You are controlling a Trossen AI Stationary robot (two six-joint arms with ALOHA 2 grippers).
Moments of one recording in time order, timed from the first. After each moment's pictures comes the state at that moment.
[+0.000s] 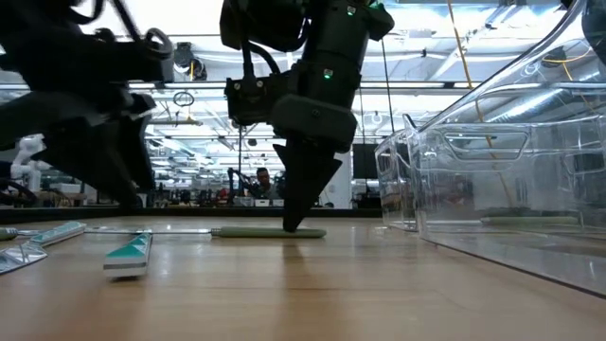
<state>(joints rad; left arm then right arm) -0.53 1.60 0.84 -0.57 -0.51 -0.51 0.21 2.24 1.61 -0.78 0.04 0.22</state>
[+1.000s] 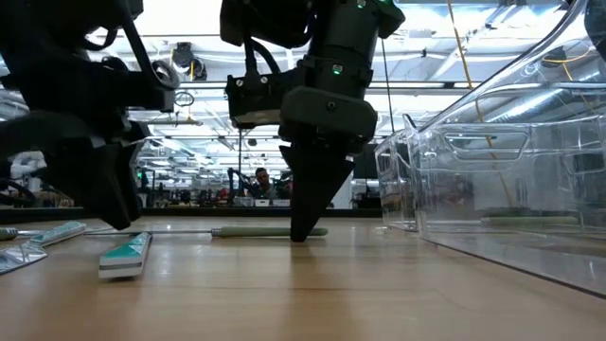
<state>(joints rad) -0.48 1.62 0.79 -0.50 -0.38 -0.56 0.23 2.24 1.61 -0.78 0.02 0.24</state>
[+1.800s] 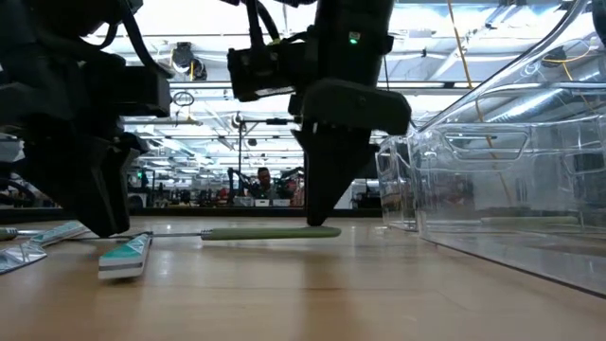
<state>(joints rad) -0.48 1.61 0.73 -0.38 -0.21 -0.56 0.32 2.24 1.79 -0.97 0.23 0.25</state>
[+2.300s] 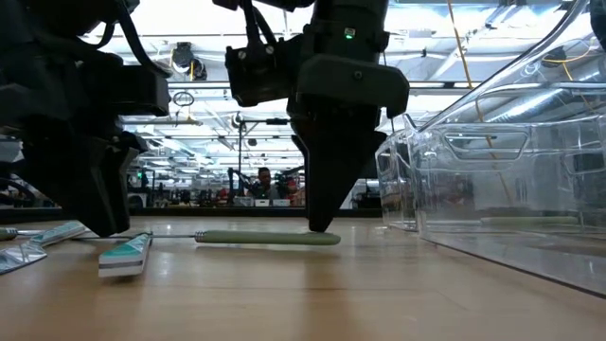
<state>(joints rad) -0.48 1.62 0.73 -0.39 -0.23 -0.56 0.30 2.24 1.79 -0.97 0.10 0.27</state>
